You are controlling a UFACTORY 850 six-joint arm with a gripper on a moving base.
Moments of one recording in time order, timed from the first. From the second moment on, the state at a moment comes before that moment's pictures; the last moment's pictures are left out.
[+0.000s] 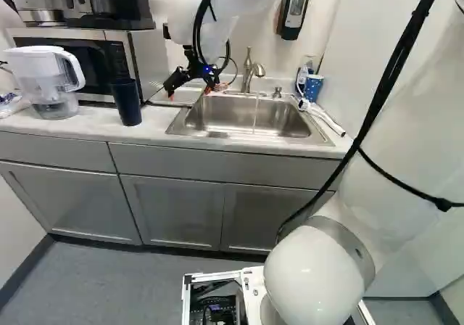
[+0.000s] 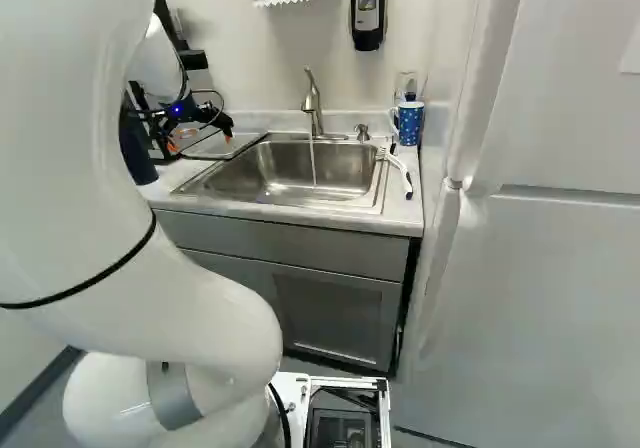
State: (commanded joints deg) arm 26.9 2.8 -58.7 0.0 -22.1 0.0
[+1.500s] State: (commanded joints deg) arm 40.7 1.3 -59.0 0.0 -17.4 0.0
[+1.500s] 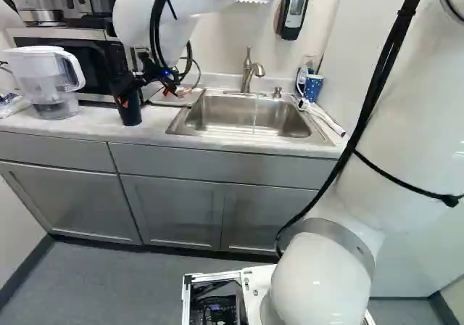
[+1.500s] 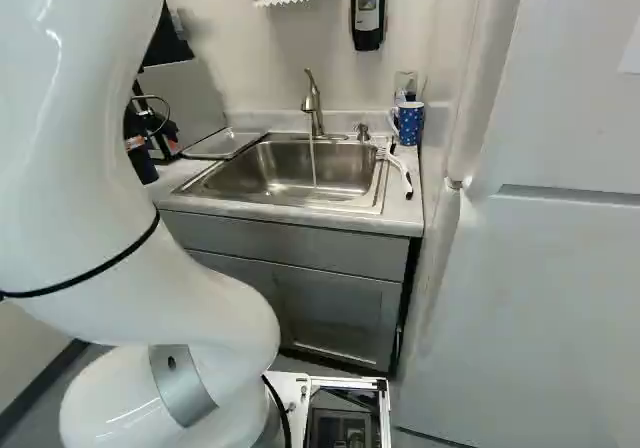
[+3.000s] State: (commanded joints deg) arm 44.3 -1.2 -51.7 0.0 11.0 0.0
